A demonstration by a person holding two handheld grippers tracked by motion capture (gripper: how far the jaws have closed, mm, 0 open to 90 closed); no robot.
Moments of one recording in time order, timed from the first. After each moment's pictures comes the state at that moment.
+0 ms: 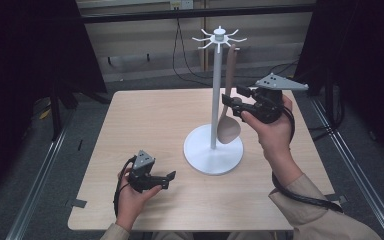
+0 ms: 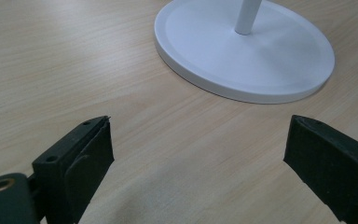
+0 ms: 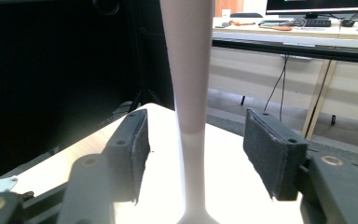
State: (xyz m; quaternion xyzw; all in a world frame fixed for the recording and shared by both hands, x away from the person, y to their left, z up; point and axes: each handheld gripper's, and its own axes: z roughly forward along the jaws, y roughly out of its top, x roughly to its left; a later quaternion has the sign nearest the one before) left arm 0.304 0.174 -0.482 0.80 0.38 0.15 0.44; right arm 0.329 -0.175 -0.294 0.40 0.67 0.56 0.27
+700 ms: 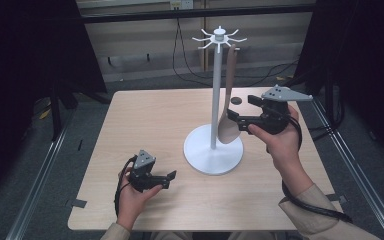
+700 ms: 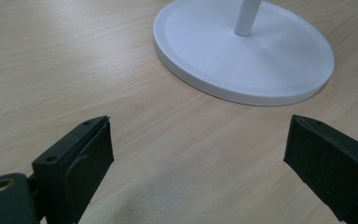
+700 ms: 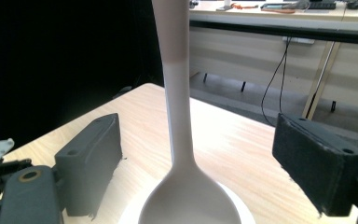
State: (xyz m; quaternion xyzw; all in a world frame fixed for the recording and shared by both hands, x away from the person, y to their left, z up) left arm 0.304 0.172 -0.481 0.80 0.38 0.15 0.44; right arm 0.319 -0.192 -0.318 0.40 0.69 0.54 0.25
